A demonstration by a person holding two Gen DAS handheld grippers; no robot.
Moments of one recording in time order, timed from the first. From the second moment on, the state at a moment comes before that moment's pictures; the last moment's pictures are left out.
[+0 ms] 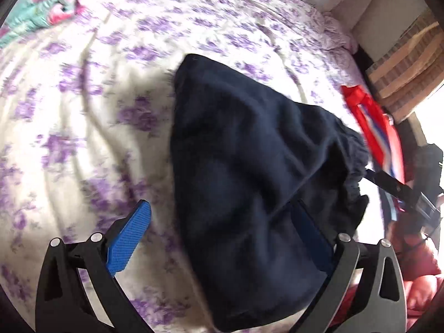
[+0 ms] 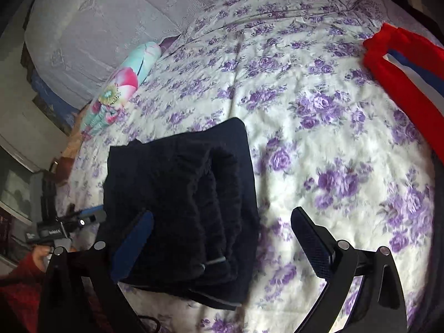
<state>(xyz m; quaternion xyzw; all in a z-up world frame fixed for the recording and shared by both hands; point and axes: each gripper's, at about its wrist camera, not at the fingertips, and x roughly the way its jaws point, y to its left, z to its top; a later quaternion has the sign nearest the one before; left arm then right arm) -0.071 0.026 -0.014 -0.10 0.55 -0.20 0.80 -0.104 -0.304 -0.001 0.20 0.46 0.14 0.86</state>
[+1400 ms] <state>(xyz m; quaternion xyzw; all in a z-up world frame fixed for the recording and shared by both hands) 0.118 -0.017 0.114 0.00 0.39 -0.16 0.91 0.096 -0.235 0.117 0.07 0.29 0.18 0.94</state>
